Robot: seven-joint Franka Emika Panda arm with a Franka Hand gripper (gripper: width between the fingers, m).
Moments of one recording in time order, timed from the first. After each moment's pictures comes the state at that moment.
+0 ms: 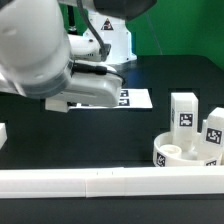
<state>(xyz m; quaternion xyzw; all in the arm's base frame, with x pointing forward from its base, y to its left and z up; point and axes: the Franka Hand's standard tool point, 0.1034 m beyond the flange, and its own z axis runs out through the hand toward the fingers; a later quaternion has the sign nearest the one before) 0.540 -0.102 0.074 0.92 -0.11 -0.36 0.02</state>
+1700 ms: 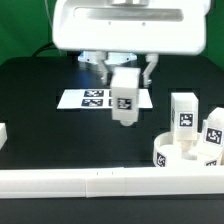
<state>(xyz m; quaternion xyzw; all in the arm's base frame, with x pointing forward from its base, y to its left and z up) 0.607 0.014 0.131 0.98 -0.11 0.19 0.01</state>
